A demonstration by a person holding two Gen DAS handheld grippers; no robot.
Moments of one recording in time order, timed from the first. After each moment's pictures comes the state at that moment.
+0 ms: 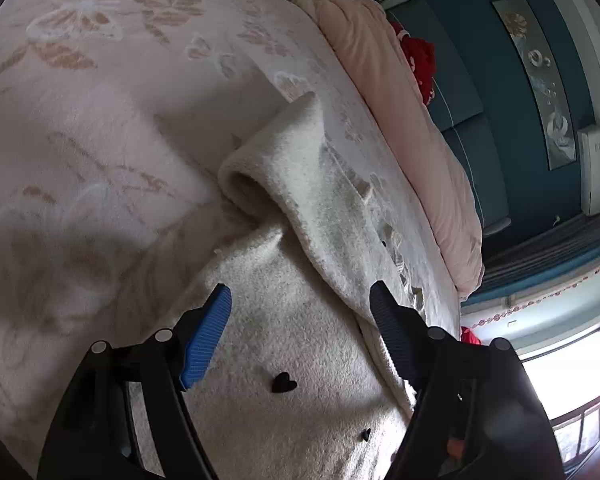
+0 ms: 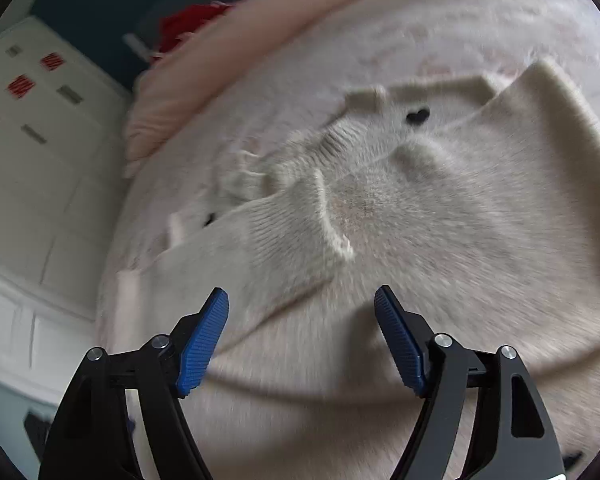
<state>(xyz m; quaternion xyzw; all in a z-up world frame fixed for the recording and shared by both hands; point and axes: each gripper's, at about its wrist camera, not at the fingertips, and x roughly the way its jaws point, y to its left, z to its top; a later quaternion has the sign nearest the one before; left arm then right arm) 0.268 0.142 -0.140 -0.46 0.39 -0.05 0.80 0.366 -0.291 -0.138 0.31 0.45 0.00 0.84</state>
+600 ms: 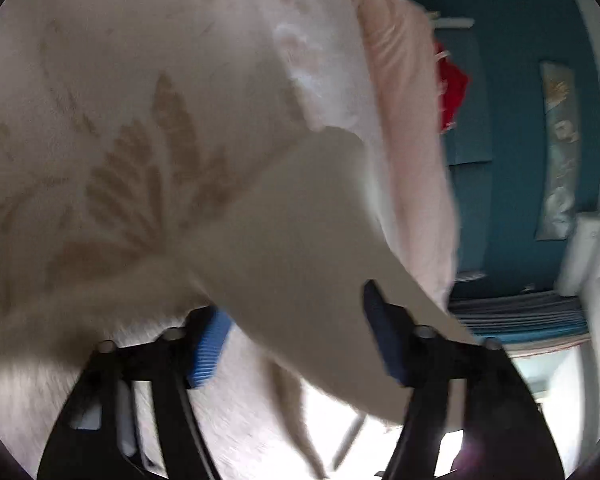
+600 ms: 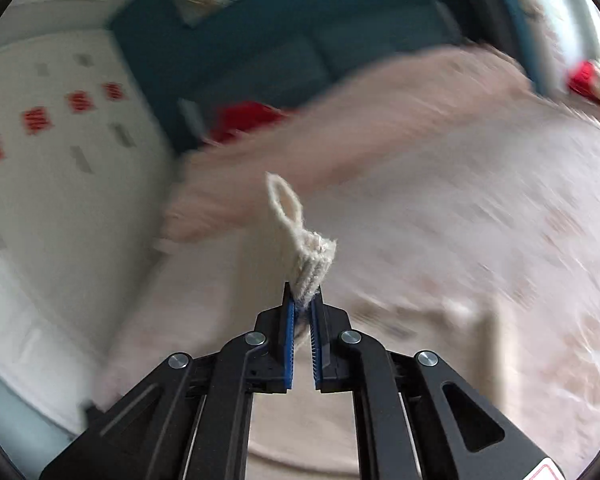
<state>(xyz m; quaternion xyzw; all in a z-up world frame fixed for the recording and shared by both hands) 0.345 0.117 -0.172 -0.57 0.41 -0.02 0.71 0.331 -0.361 -0.004 0.22 0.30 -0.01 0.93</state>
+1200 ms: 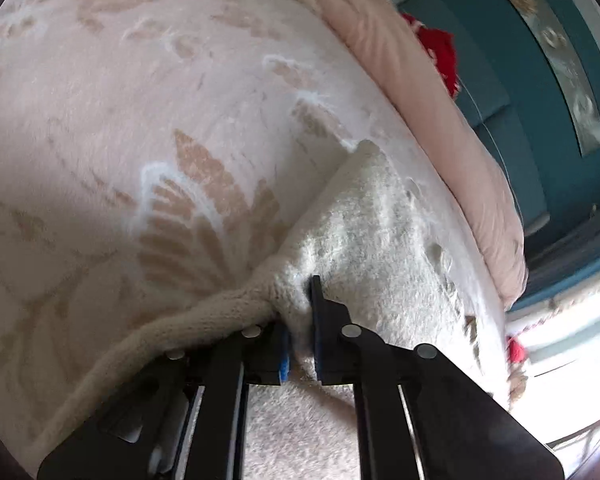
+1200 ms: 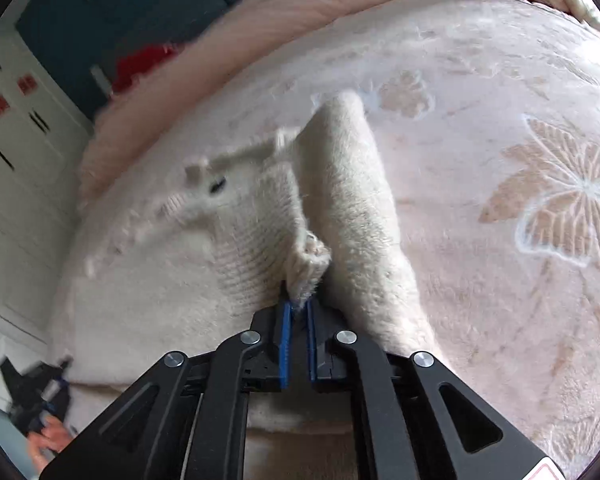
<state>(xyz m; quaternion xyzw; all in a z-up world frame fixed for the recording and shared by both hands) 0.342 0.107 -0.168 -0.38 0.39 0.00 0.84 0.297 -0.419 -0.146 0.29 0.40 -0.07 0.87</state>
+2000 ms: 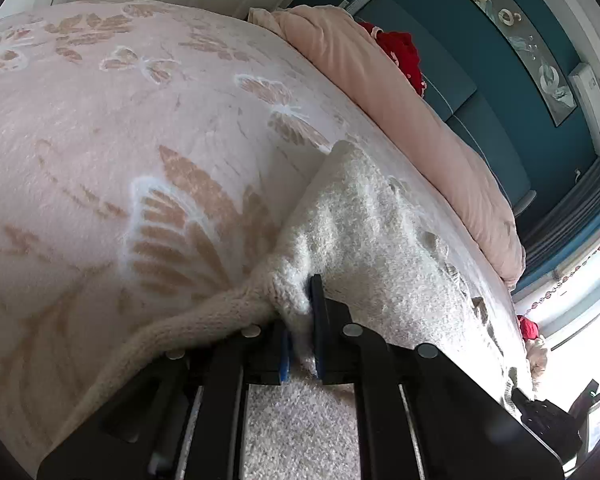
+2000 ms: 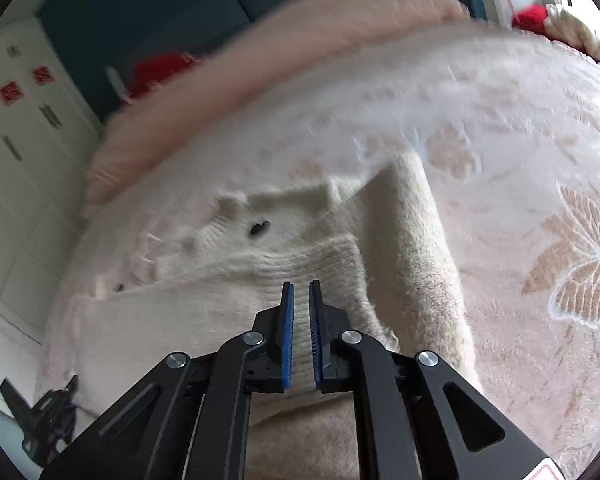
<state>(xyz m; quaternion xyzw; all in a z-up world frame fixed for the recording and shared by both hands) 0.322 0.101 -0.180 -0.34 0.34 -0.02 0.88 0.337 -0.398 -0.128 0.21 0.37 -0.08 0.90</state>
